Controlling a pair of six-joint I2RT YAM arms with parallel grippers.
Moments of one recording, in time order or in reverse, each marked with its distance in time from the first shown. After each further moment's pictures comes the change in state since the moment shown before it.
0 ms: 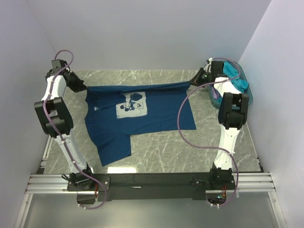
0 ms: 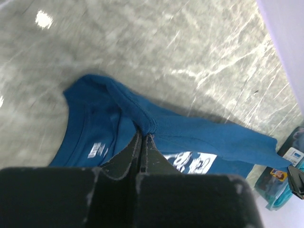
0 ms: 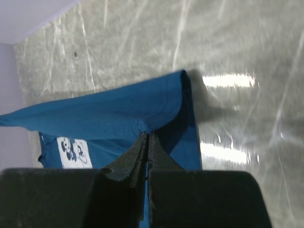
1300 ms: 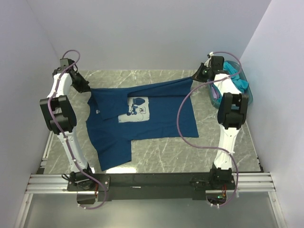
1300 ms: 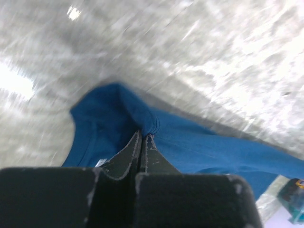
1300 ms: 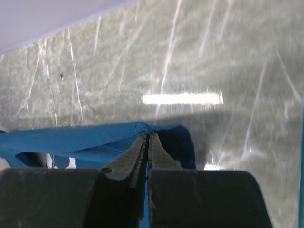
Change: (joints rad) left arm -0.066 0.046 0.066 -0.097 -0.119 0.016; right arm 0.016 -0.013 0.080 -0.050 0.146 -0.075
